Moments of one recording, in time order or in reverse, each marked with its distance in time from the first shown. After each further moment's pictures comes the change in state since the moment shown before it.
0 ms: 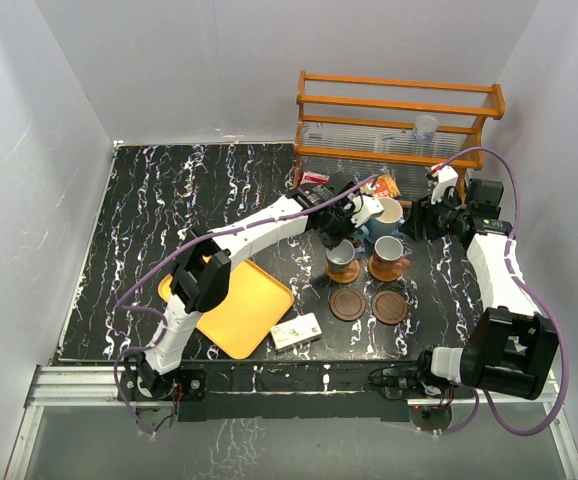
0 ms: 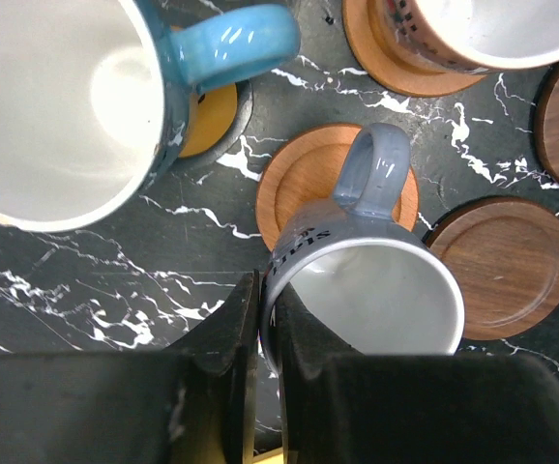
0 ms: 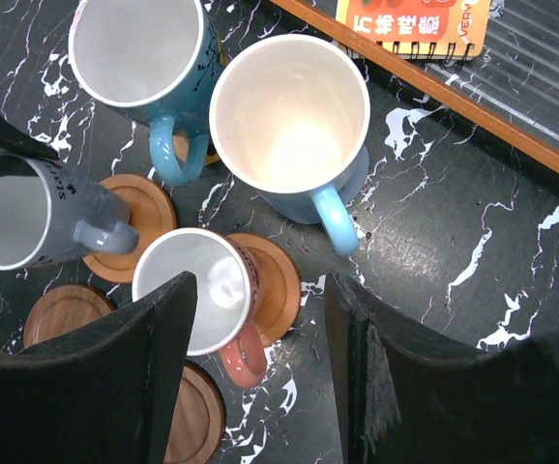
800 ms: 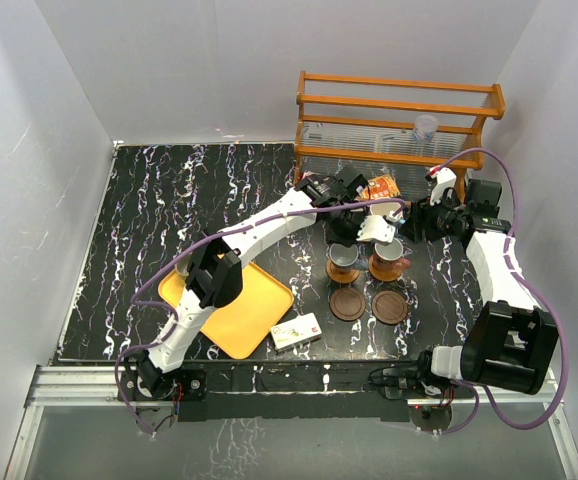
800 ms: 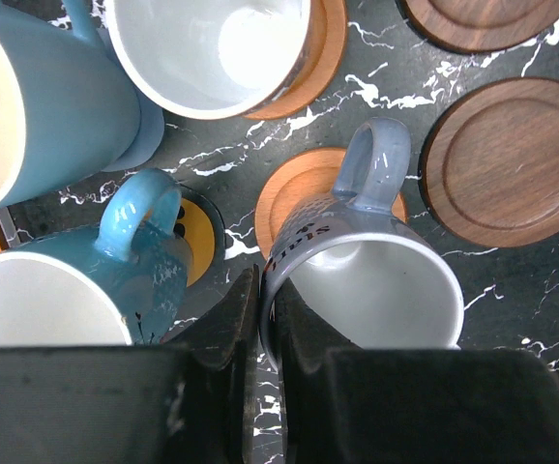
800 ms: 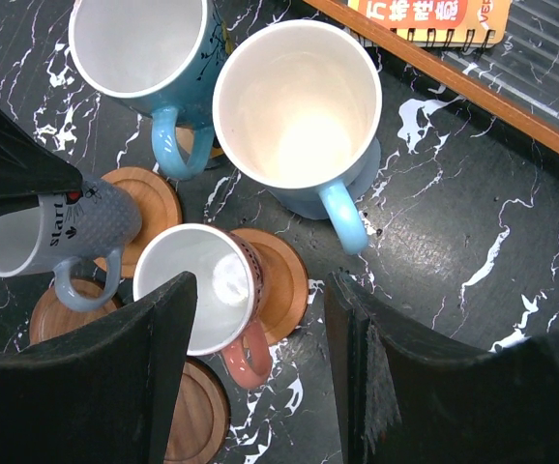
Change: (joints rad) left arm -0.001 0.139 0.277 -0.233 0.259 0.671; right arm -0.003 0.027 0.000 -0.010 -0.020 -0.007
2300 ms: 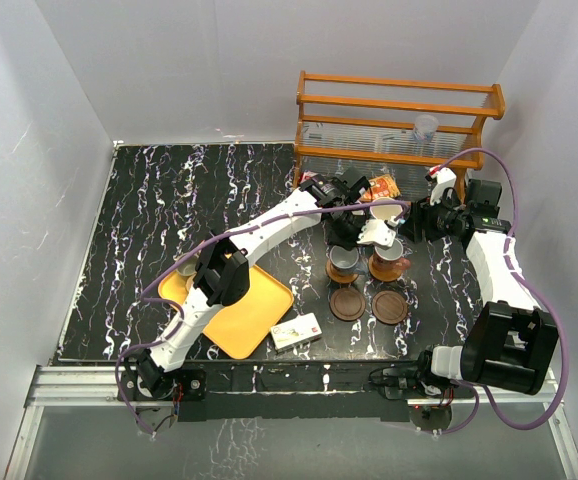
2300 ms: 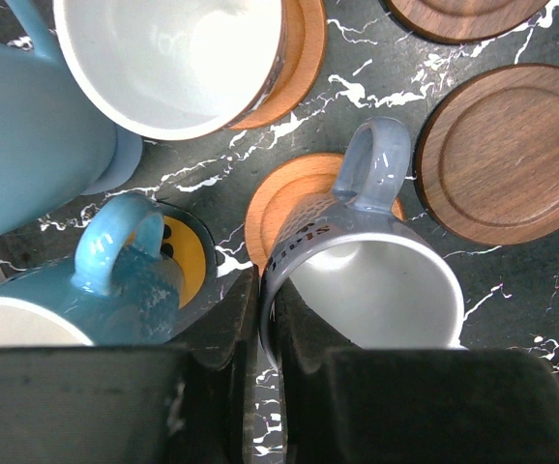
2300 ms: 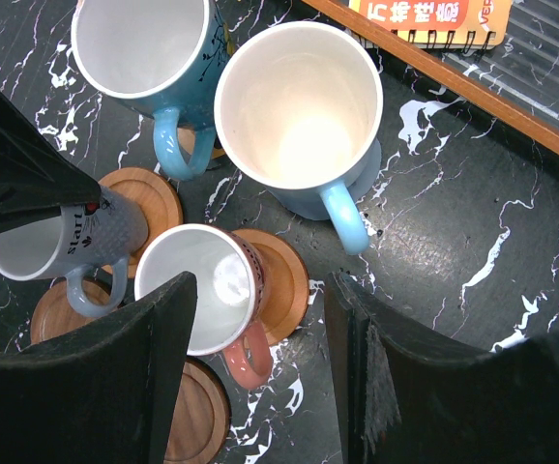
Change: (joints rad) left arm 0.000 0.080 0.097 -0.076 0.032 0.060; right arm 0.000 -0.002 0.000 0.000 -0.003 0.000
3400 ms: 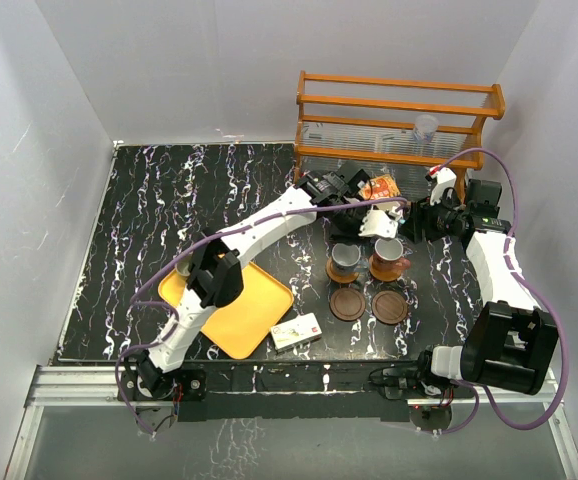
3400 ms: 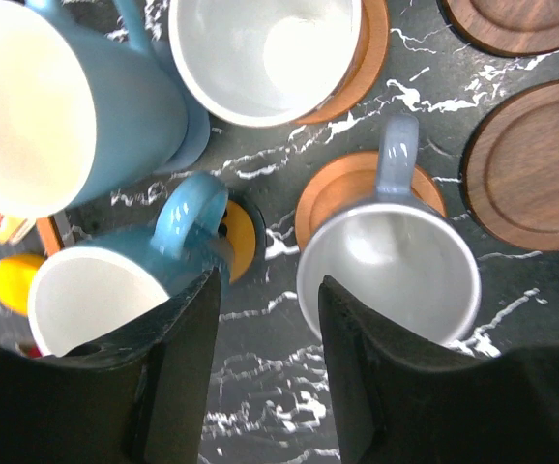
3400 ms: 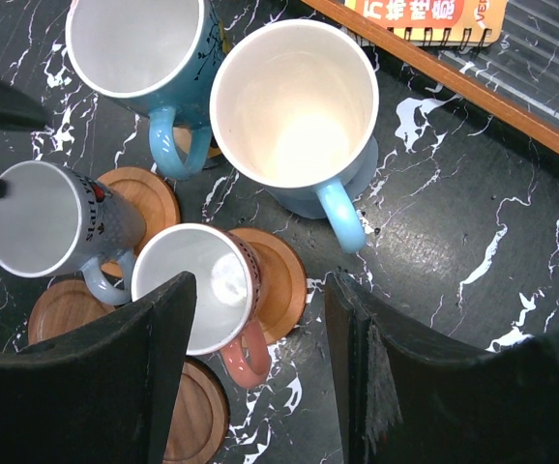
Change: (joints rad) left arm 0.001 -0.084 -0.050 0.089 -0.071 -0.045; right arm 0.000 0.000 0.000 0.000 0.004 0.002
